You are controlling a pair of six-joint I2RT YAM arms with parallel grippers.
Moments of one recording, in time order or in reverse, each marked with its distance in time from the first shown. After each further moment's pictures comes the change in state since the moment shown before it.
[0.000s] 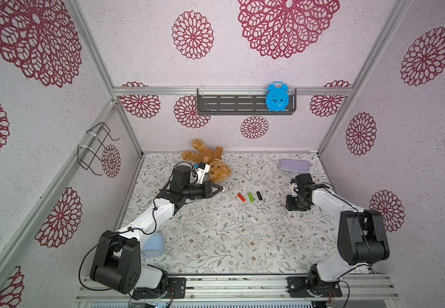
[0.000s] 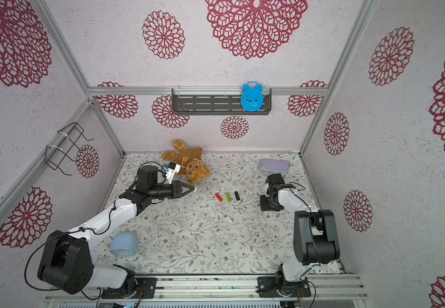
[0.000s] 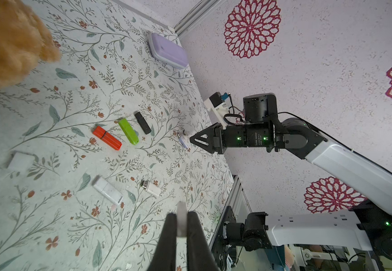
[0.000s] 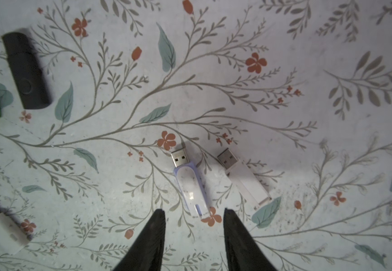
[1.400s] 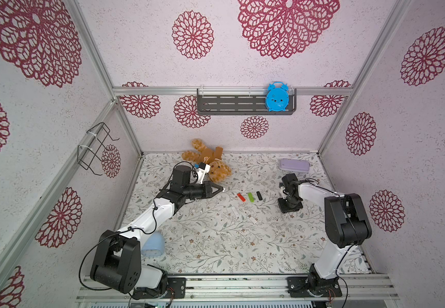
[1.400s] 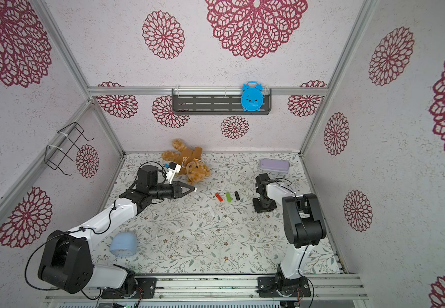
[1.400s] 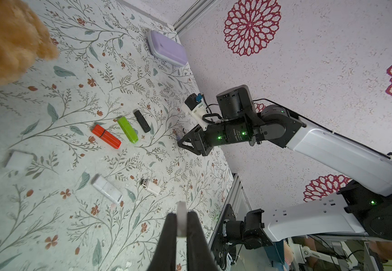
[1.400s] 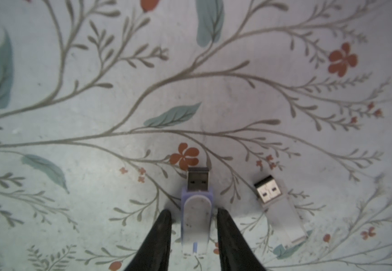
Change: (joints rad) left arm 0.000 0.005 0.008 -0.012 0.008 0.009; right arm 0.092 0.180 0.099 -0.074 0.095 -0.052
